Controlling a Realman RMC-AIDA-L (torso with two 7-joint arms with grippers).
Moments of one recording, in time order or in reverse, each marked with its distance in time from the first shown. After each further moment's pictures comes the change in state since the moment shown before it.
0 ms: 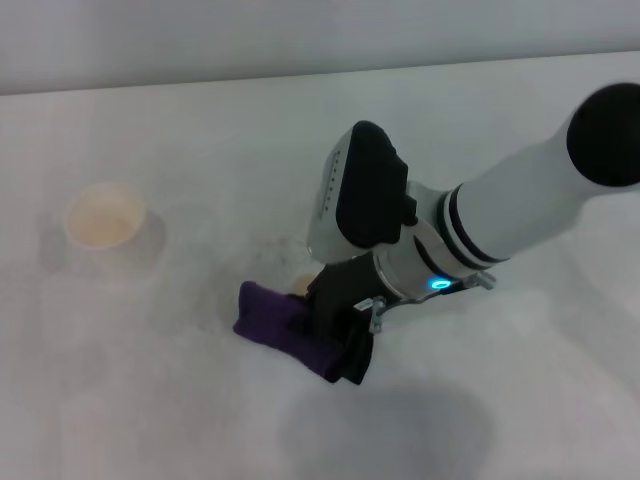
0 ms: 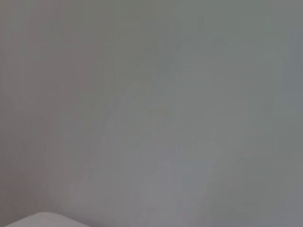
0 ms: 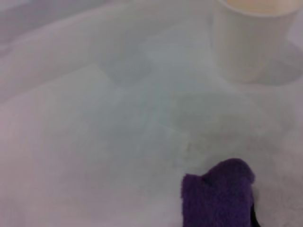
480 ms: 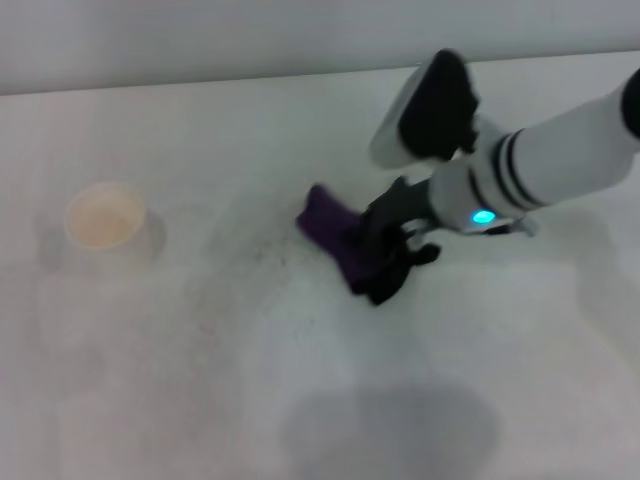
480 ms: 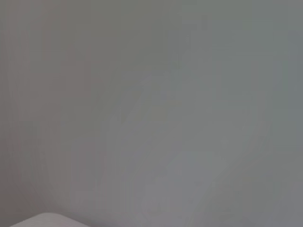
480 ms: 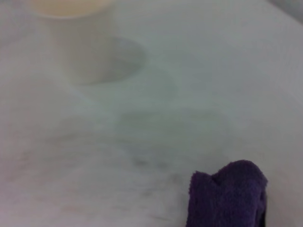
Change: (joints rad) left arm 0.001 0.001 -0.008 0.000 0.000 0.001 -0.003; right arm 0.023 -0.012 0.215 0.170 -0.043 -0.128 -0.005
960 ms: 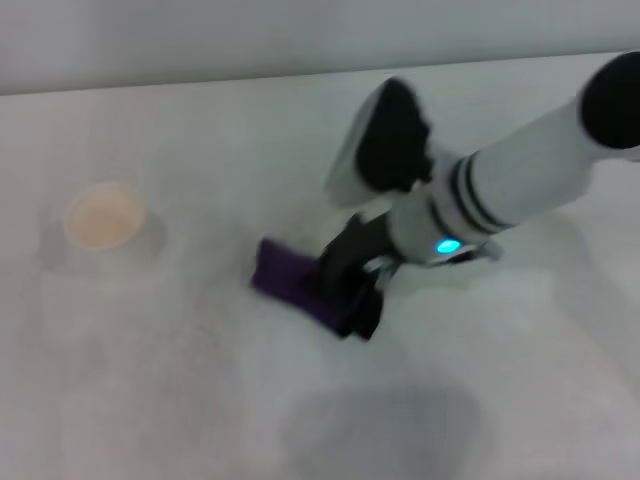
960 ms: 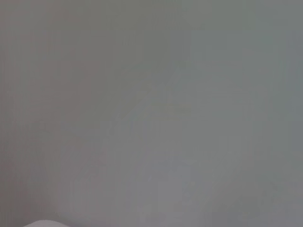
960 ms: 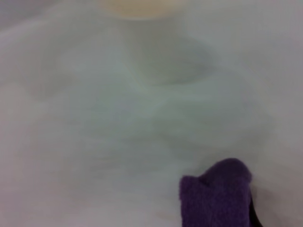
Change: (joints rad) left arm -0.014 0.003 0.000 -0.007 -0.006 0.000 -0.002; right arm 0.050 0.010 -0.130 -0.010 0.100 0.075 -0.023
